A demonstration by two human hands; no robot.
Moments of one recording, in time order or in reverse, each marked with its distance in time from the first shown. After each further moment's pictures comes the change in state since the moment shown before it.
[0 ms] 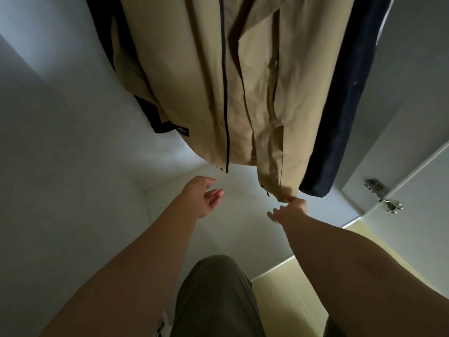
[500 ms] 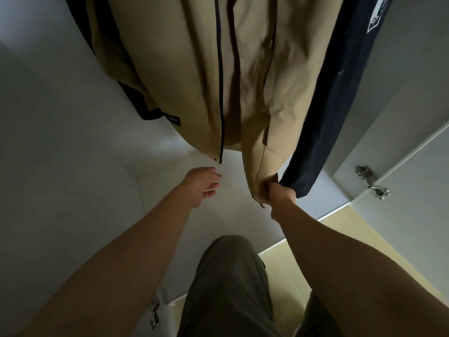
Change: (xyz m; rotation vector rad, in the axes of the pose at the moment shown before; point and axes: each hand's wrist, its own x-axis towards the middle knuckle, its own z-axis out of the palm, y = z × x) left_hand 0.003 -0.009 0.009 0.404 -0.059 0.161; right_hand -0.019 0.007 0.004 -0.638 0.131 -0.172
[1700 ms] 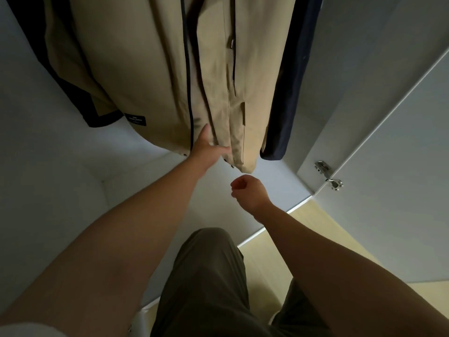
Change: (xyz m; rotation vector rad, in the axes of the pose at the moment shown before) left_hand 0.004 0.042 0.083 0.253 -0.051 0.458; right_hand -0.041 0.009 -0.035 -0.629 -0.203 -0.657
